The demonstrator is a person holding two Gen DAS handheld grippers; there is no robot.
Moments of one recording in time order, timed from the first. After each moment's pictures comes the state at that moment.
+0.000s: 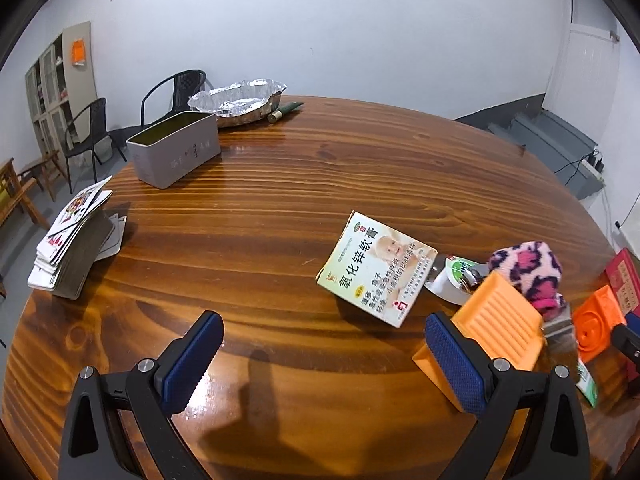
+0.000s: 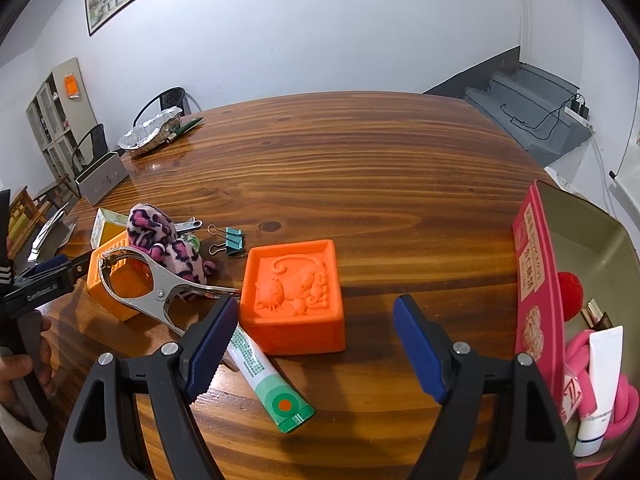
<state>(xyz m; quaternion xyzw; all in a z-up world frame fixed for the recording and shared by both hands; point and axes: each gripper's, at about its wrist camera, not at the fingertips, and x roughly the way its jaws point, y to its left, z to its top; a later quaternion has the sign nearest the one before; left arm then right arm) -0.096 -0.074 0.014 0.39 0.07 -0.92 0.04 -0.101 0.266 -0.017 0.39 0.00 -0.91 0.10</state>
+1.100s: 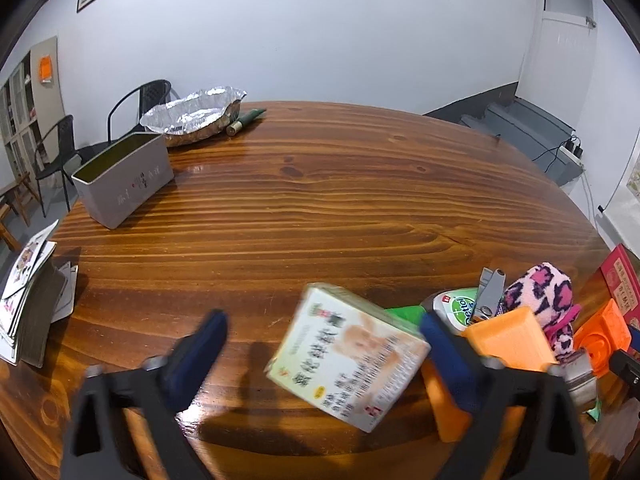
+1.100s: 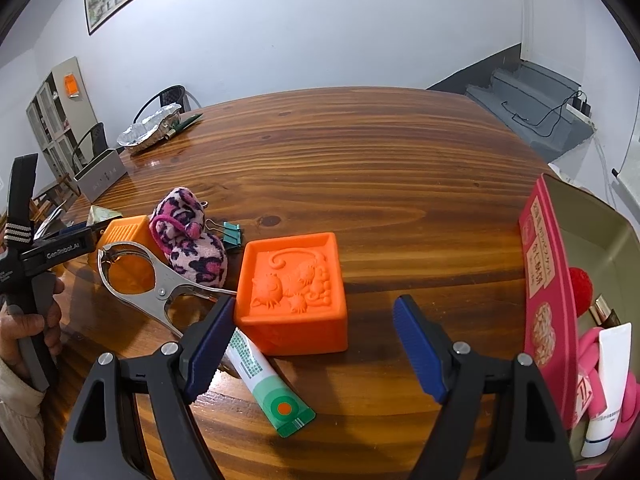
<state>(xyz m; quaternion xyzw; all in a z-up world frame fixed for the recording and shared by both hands) -0.142 -0.073 0.009 0.39 0.05 -0.92 -0.02 -0.103 0.263 -0.024 0.39 0.00 -0.91 0.10</state>
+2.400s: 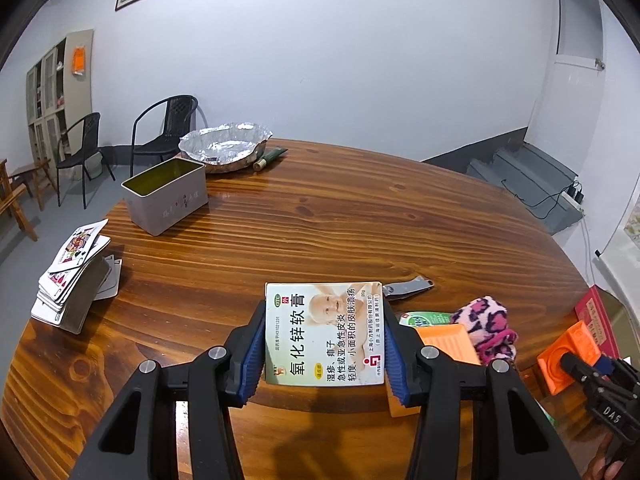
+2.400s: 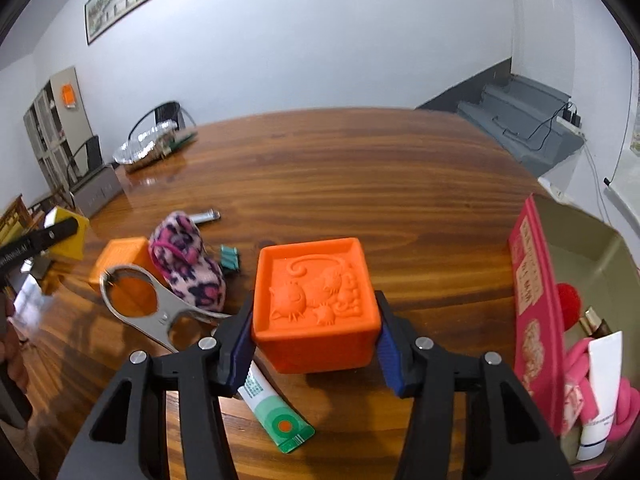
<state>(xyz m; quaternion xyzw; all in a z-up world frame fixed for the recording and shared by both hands) -0.087 -0.074 0.059 0.33 0.10 -0.94 0.02 -0.098 0.264 -0.009 0.35 0.00 -0.93 0.08</state>
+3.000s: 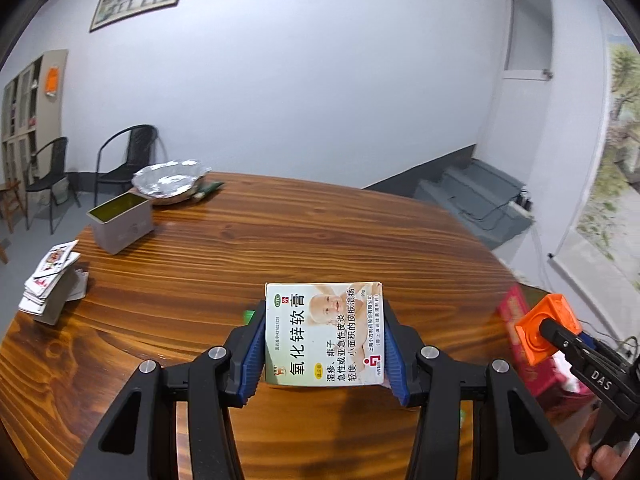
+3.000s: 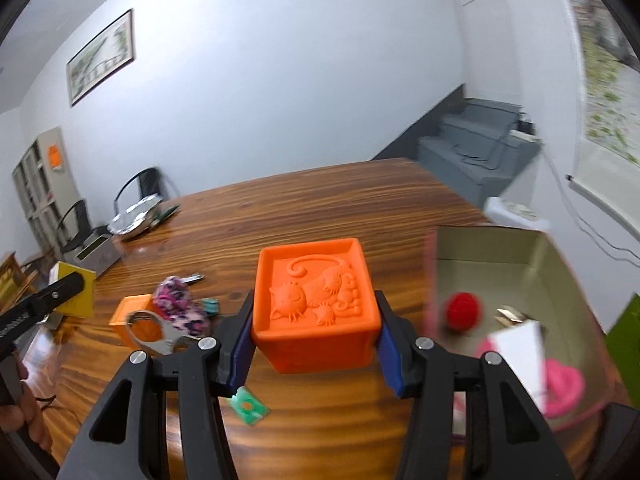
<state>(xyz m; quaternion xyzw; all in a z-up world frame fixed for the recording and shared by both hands) -0.024 0.013 0.104 0.26 0.10 -0.96 -0.07 -0.036 0.332 0.041 0.27 -0.06 -0.96 0.02</state>
